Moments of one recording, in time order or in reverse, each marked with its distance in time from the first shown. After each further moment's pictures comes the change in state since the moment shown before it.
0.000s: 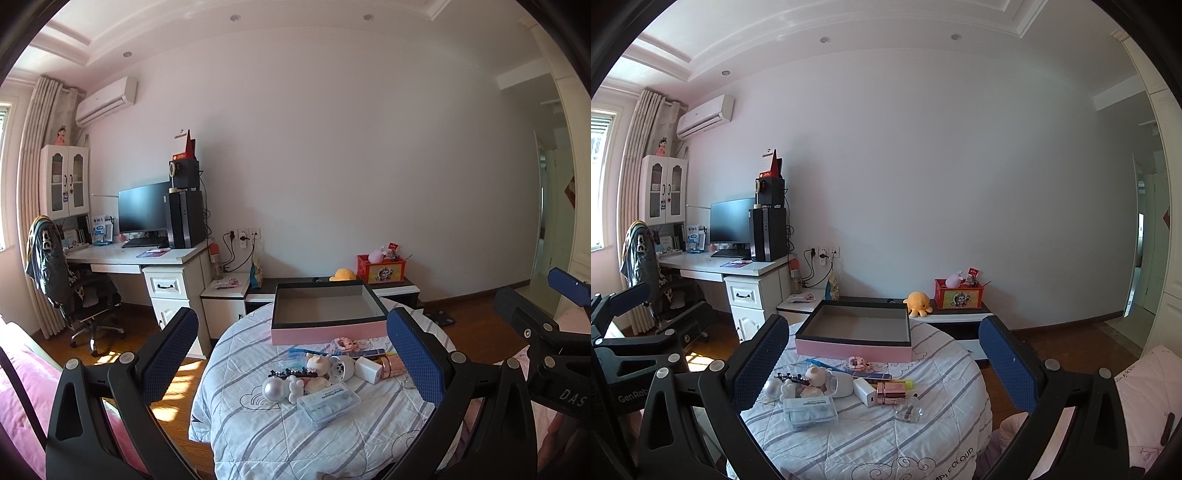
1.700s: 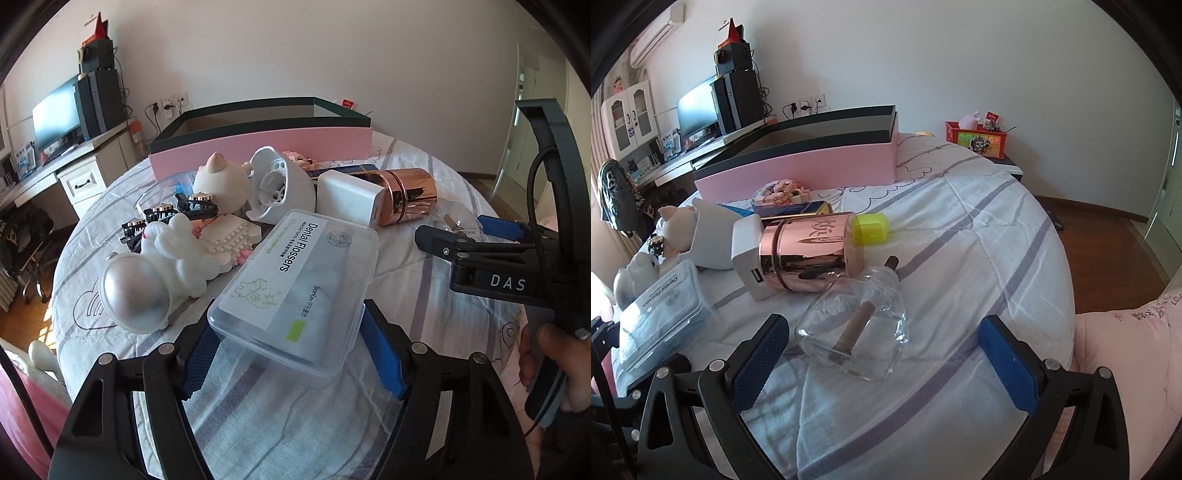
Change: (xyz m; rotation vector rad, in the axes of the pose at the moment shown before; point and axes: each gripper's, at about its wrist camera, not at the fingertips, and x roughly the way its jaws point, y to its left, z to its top) left arm 0.222 -0.069 -0.172 0.086 0.529 -0.198; right arm 0.255 -0.070 -0.183 0.070 0.562 0.052
